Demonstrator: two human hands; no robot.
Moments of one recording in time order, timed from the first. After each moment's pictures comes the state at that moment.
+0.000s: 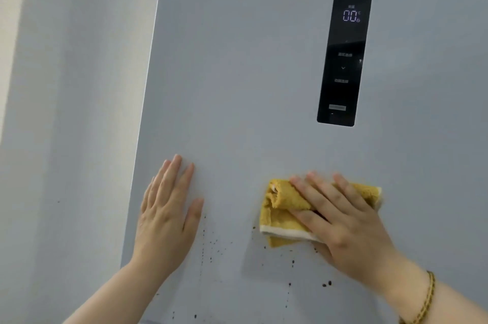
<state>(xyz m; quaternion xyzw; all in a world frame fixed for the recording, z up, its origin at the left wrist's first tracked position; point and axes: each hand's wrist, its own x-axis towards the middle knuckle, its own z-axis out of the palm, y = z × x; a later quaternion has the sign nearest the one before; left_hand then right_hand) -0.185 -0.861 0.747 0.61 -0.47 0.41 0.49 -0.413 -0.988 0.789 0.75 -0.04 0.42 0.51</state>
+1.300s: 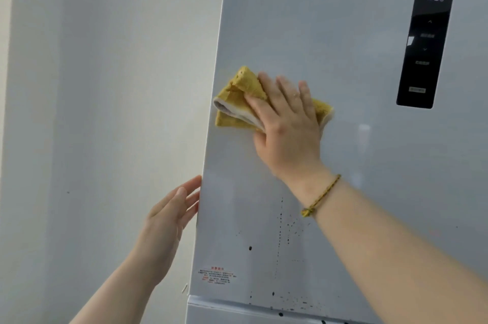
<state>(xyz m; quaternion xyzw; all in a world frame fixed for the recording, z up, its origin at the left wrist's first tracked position) -0.104 -0.797 0.732 0.36 -0.40 -0.25 0.80 -0.226 -0.900 0.850 0.71 -0.15 0.56 0.41</state>
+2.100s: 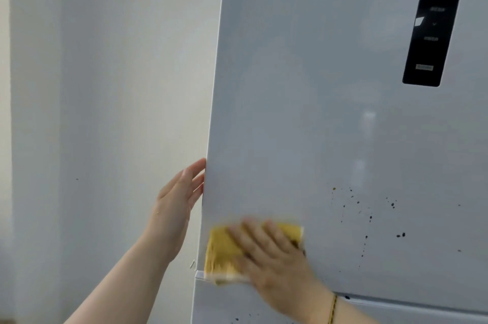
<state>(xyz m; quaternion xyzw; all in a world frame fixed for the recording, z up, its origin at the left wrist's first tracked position) -0.114 -0.797 0.732 0.38 -0.38 -0.23 0.81 -0.253 -0.915 0.645 0.79 -0.05 0.40 0.46</state>
